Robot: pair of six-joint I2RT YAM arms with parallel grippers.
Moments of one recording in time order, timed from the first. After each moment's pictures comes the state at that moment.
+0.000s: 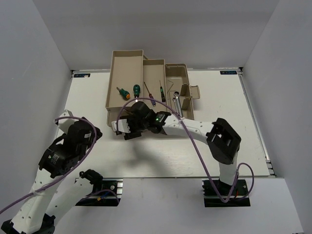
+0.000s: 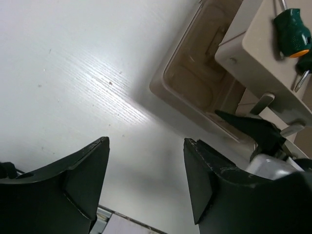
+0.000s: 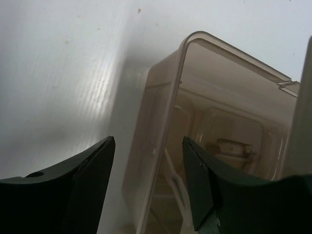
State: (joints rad) left arm -0.51 0.63 1.05 -1.17 -0.60 -0.99; right arm 1.07 1.88 1.46 -0.25 -0.32 -0.88
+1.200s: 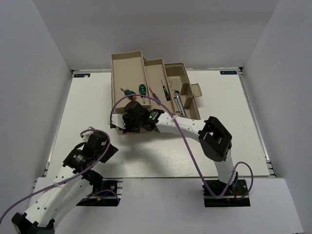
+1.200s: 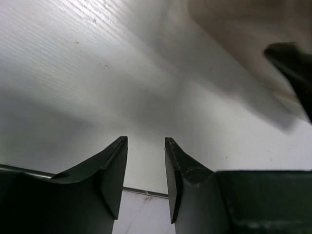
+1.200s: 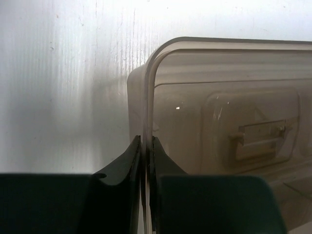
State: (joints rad) left arm -0.51 0.54 0.57 -0.95 -0.22 -1.17; right arm 1.08 2.01 1.61 -0.35 -0.19 -0.66
